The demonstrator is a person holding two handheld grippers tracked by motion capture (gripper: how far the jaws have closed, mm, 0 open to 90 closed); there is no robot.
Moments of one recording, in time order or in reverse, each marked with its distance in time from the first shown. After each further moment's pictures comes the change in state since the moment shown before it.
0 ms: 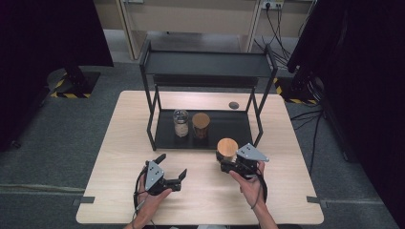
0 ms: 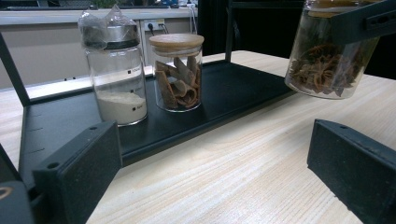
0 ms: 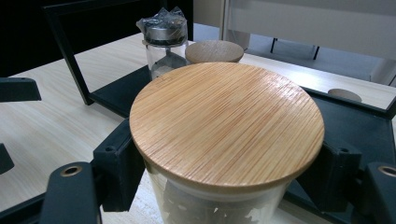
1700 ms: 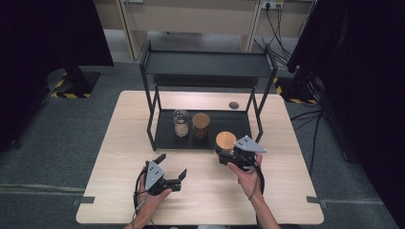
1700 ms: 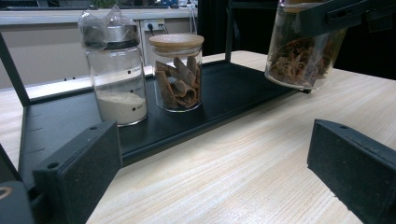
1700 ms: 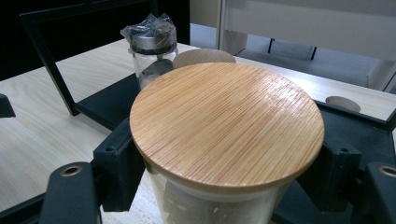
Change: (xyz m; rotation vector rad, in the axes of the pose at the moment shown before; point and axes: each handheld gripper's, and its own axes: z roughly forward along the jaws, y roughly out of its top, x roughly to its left) left arm 0.000 0.000 0.000 -0.001 0.000 -0.002; right arm -0.009 0.012 0.020 0.005 -0.010 0.001
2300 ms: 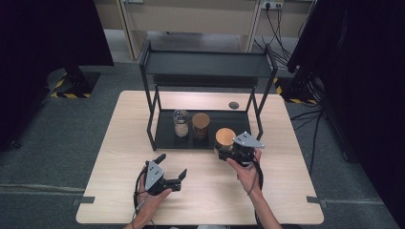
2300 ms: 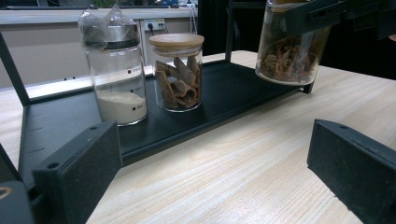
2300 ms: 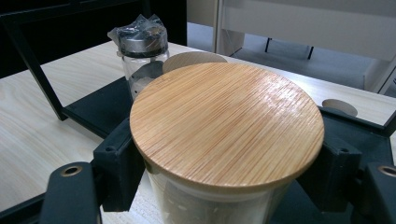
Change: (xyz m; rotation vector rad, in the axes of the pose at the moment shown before) left arm 0.000 0.000 0.000 0.002 0.000 -0.001; right arm -0.006 0.005 0.011 0.006 -0.011 -0.002
